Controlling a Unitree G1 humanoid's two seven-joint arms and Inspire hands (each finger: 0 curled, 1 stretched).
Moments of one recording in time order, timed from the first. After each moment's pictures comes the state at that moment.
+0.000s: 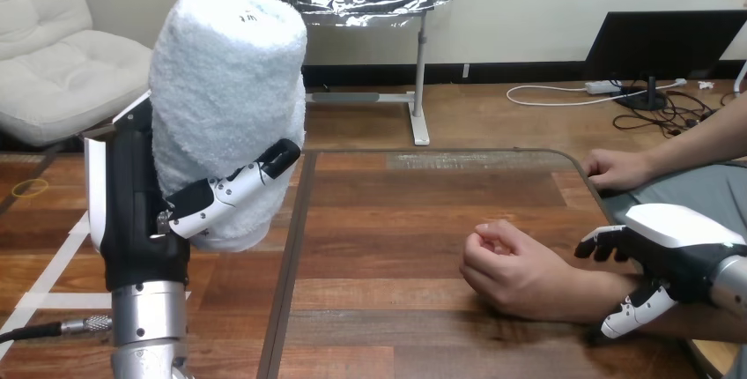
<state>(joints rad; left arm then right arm) 0.04 0.03 0.09 -0.06 0.05 -0.45 0.10 -0.30 -0.81 0.22 0.56 -0.65 -0.30 0.30</state>
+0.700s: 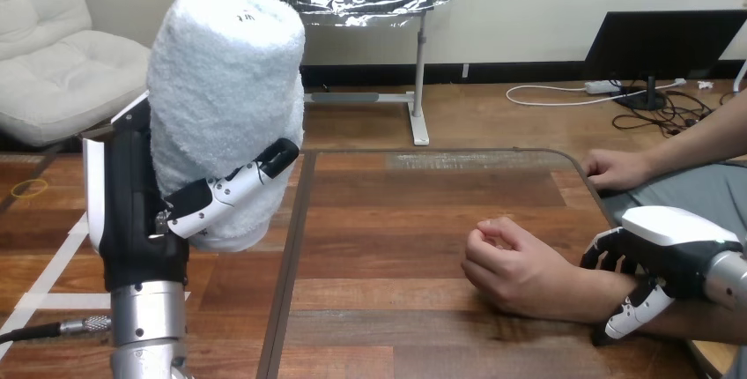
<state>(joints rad) 0.04 0.03 0.10 -0.06 0.04 -0.45 0.11 -0.39 -0.80 0.29 0.68 -0.67 -0.31 0.29</state>
